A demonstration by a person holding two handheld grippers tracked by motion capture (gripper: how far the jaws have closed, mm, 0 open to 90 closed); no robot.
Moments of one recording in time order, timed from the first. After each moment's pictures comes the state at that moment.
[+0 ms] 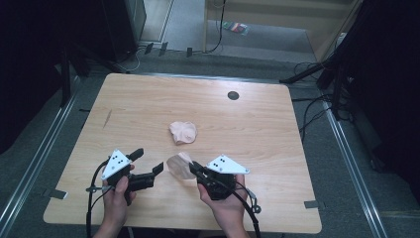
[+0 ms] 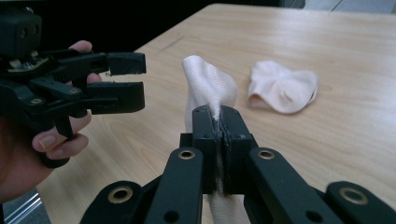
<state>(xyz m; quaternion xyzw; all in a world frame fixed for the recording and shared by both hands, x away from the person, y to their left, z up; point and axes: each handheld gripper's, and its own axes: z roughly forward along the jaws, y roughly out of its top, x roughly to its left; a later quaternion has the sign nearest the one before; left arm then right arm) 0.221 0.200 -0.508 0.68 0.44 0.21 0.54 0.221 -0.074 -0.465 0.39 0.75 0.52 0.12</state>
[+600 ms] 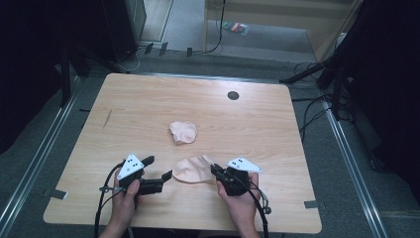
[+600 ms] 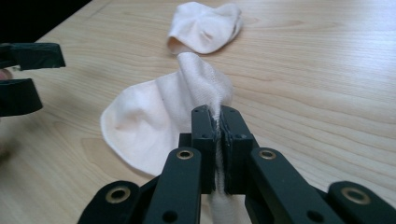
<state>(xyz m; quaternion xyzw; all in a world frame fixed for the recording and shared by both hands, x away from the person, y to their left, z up) 0.229 0.185 -0.534 0.72 0.44 0.17 0.51 0.249 -0.120 -0.520 0.48 0.74 0.47 0.12</state>
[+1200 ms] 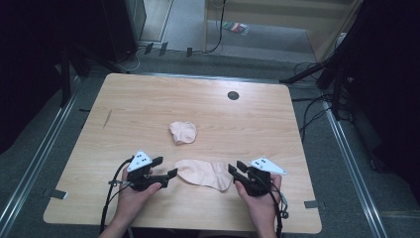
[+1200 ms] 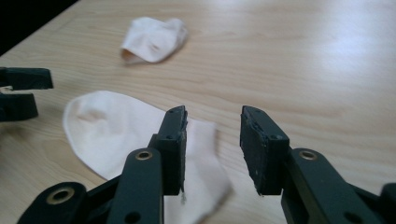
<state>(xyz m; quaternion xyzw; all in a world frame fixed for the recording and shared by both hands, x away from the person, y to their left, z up) 0.248 0.170 -0.540 0.73 0.45 0.13 0.49 0.246 -0.174 -0.509 0.50 0.71 0.46 0.16</state>
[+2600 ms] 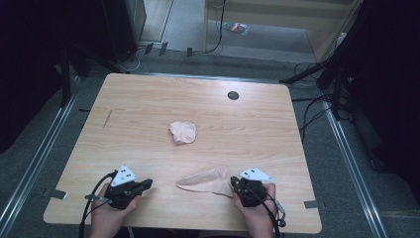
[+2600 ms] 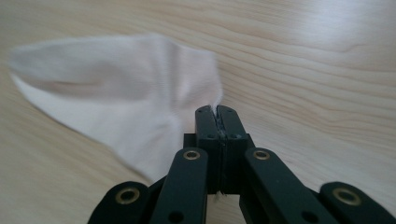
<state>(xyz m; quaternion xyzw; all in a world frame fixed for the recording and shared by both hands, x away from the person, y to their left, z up) 0.199 0.216 -0.532 0.77 0.47 0.09 0.42 0.226 -0.160 -0.523 0.50 0.77 0.37 0.16</state>
